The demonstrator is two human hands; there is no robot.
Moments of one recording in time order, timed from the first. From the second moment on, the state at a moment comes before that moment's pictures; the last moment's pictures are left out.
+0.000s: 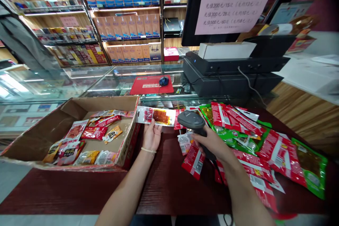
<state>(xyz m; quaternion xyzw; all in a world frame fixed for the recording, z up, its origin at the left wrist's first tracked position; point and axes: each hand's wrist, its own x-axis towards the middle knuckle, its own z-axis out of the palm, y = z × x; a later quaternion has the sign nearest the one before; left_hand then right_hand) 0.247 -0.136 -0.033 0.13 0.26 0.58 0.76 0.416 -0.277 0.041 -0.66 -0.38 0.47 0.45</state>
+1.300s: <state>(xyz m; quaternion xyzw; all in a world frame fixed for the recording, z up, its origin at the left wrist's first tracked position) 0.407 -0.306 -0.044 0.89 0.04 0.27 0.36 0.514 -0.489 0.075 -0.61 -0.17 0.24 0.73</state>
